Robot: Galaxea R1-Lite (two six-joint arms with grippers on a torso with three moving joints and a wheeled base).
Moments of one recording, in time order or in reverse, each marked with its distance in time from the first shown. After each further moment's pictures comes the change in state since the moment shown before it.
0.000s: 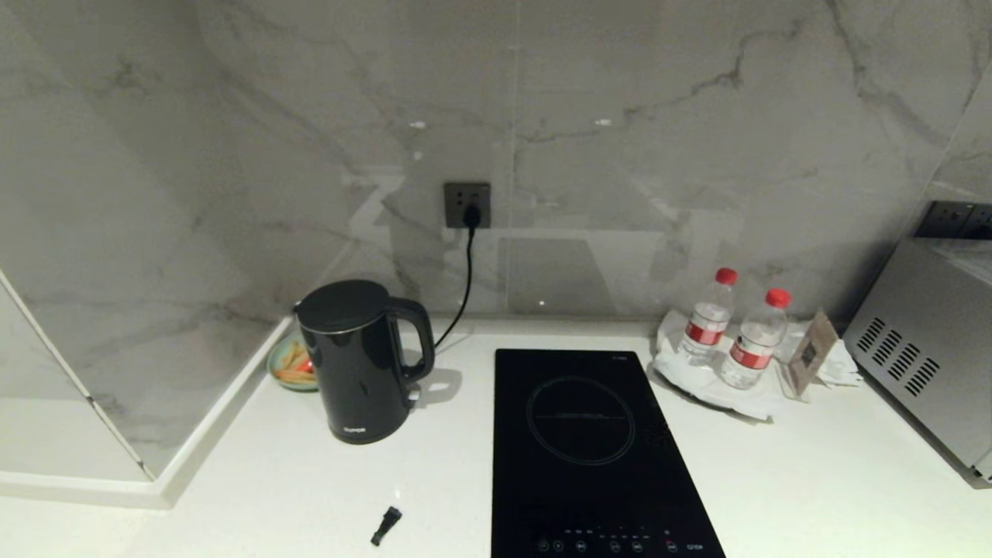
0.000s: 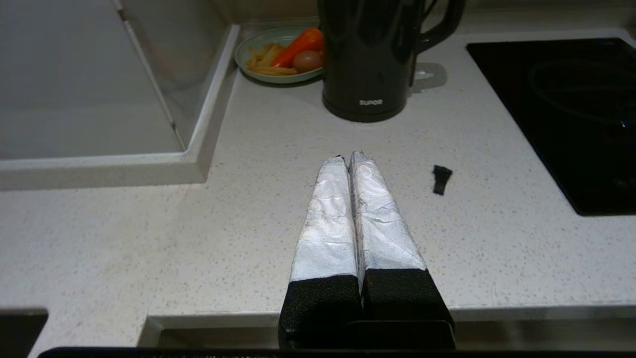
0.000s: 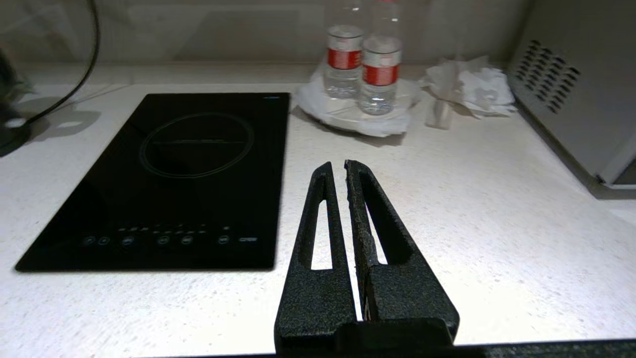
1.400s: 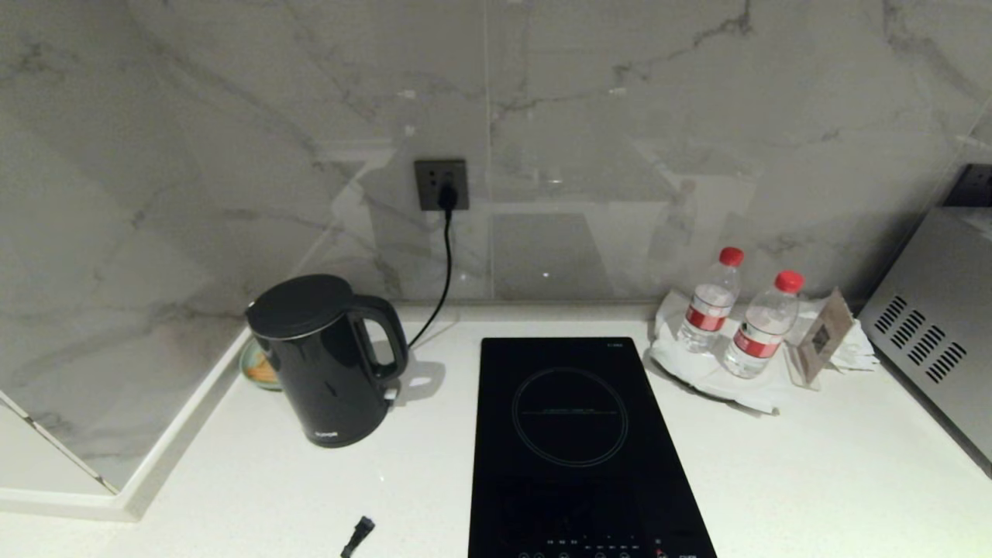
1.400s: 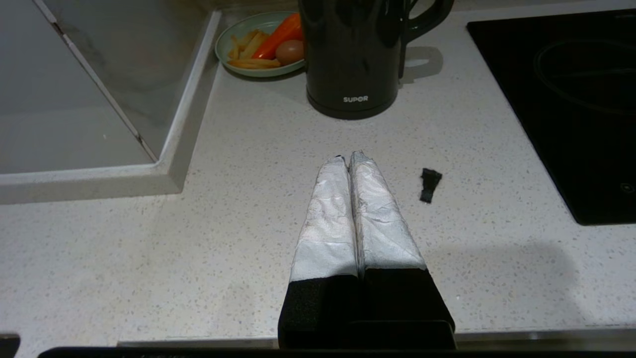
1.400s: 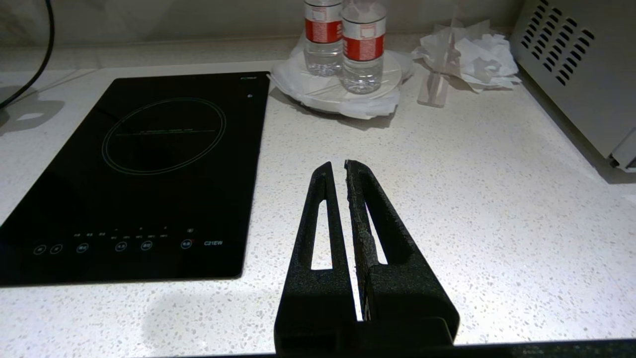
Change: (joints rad) left arm 0.002 0.000 0.000 0.000 0.003 -0.001; right arm 0.001 0.000 0.000 0.000 -0.001 0.000
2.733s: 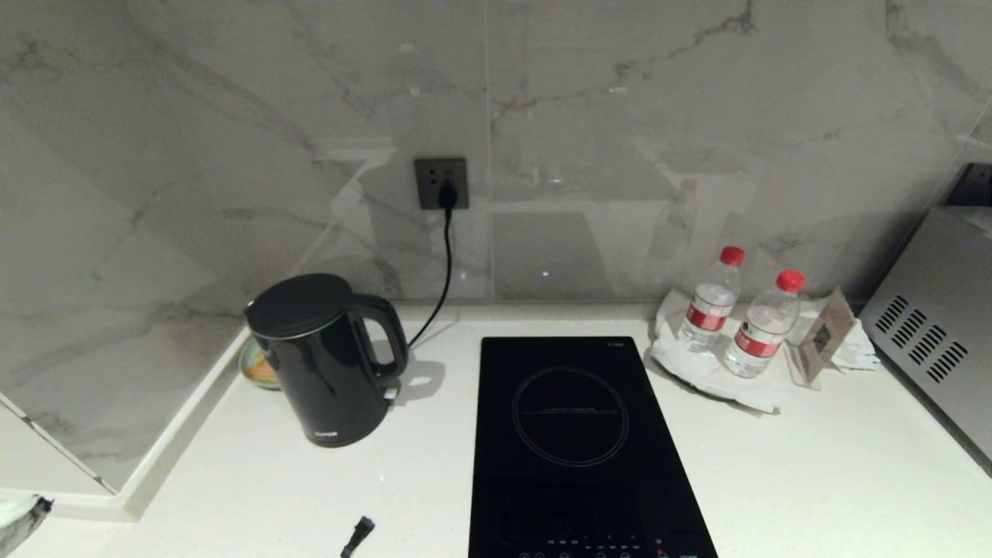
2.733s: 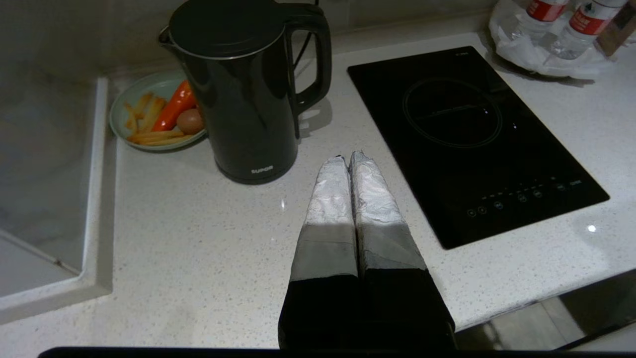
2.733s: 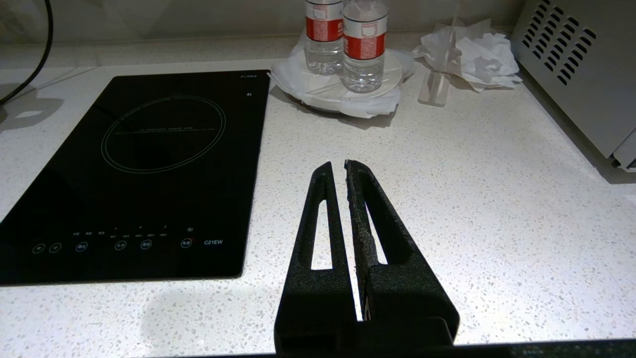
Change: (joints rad) left arm 0.007 0.528 -0.473 0.000 -0.313 -0.016; right arm 0.000 0.000 0.000 0.000 0.000 0.000
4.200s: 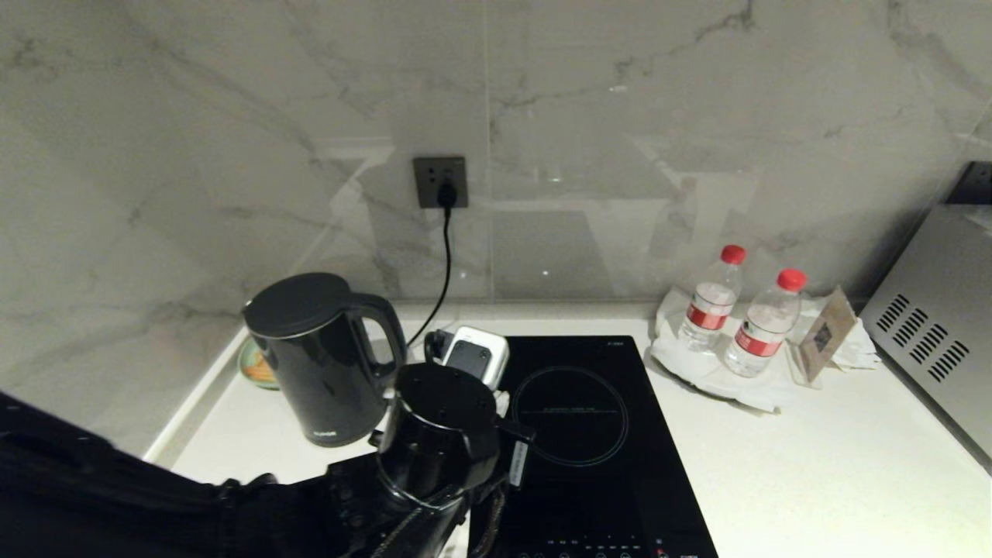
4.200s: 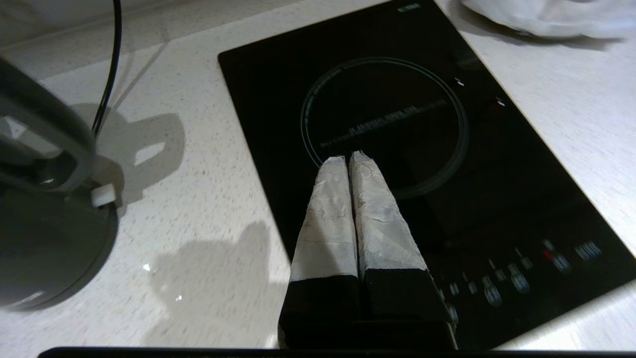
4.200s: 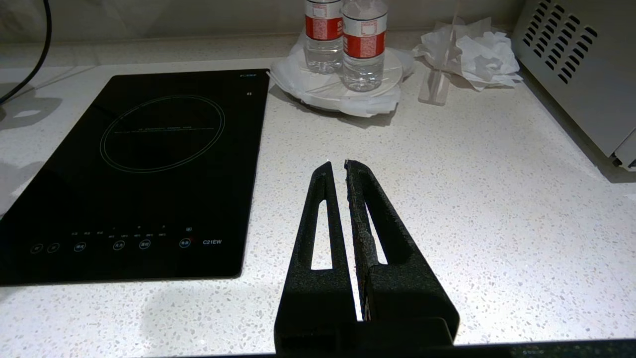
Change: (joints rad) left arm -0.958 1.351 -0.204 -0.955 0.881 -0.214; right arm 0.000 0.000 0.000 0.000 0.000 0.000
